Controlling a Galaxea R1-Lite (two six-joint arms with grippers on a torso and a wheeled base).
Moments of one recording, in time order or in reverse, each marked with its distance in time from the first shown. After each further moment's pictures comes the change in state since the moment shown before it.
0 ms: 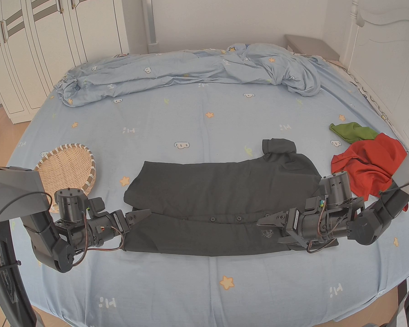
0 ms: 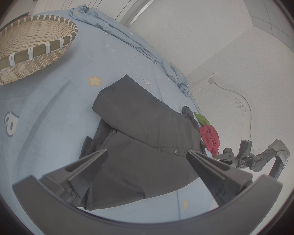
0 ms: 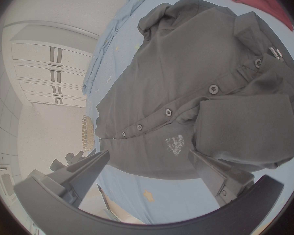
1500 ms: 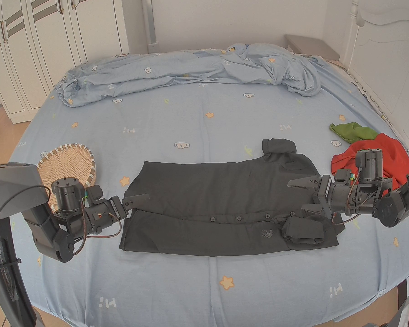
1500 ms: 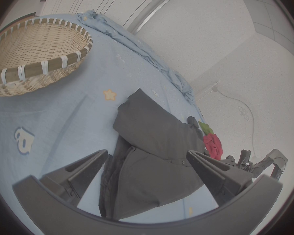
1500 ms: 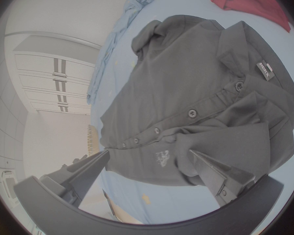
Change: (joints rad) left arm 0.038 0.014 -0.093 -0.020 -0.101 -0.053; right arm -0.185 -0.125 -0.002 -0.075 0.085 0.009
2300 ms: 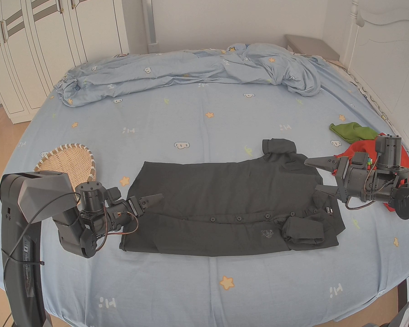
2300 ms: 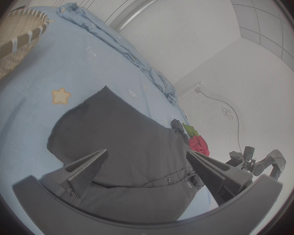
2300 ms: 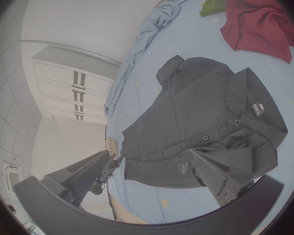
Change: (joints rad) left arm -0.037 0.252 -0.253 -0.033 0.021 -0.051; right arm -0.065 -0.120 -0.006 0.000 0.000 0.007
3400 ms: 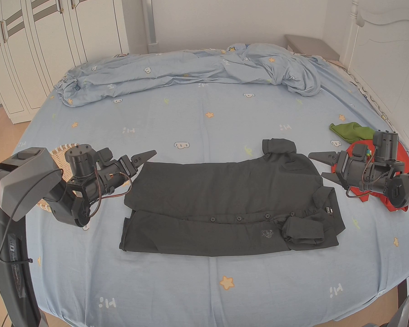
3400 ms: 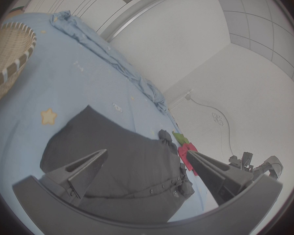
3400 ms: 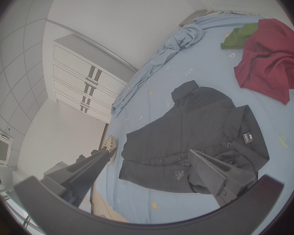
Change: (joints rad) left arm 0.027 -0.124 -0.226 0.136 -0.006 -0.042; right arm -0.077 0.104 -0.108 -0.020 0.011 -0.176
